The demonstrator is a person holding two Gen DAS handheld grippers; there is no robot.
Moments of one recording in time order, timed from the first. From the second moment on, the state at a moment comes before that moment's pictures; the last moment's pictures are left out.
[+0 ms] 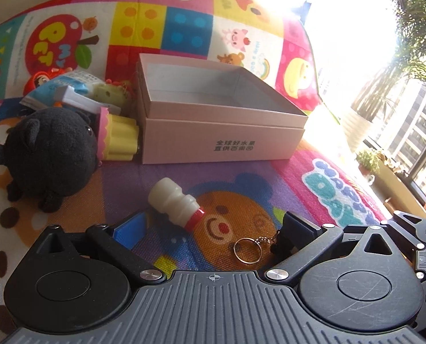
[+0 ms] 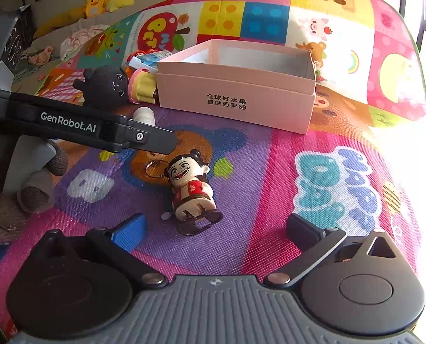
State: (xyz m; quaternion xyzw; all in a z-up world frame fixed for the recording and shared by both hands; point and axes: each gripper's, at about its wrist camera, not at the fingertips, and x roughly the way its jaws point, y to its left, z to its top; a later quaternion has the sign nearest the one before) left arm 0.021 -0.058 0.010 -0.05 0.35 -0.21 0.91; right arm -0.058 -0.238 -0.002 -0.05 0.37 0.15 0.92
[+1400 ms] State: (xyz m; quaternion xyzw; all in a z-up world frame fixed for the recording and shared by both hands) left arm 0.023 -0.069 0.017 0.03 0.35 -0.24 0.90; right arm -0.058 -0.237 -0.003 -0.05 0.37 0.15 0.92
